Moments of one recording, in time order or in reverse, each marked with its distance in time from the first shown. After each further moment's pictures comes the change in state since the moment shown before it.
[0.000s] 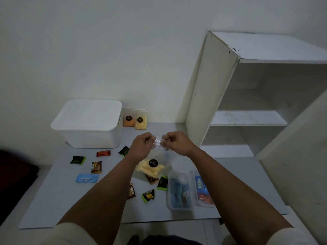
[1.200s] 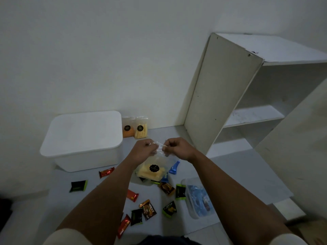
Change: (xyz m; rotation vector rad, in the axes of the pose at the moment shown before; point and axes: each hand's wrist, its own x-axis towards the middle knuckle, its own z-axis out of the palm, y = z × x) left_hand 0.069 -0.045 -0.080 -0.179 -0.298 -0.109; right_hand 0.062 -0.025 0.068 0.118 0.079 0.159
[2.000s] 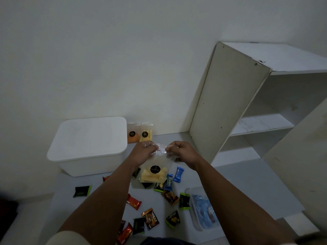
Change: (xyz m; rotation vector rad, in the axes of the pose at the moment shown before) left_hand 0.012 0.005 -0.020 -0.086 0.012 -0.021; right_hand 0.007 -0.010 0.000 0.265 0.055 0.092
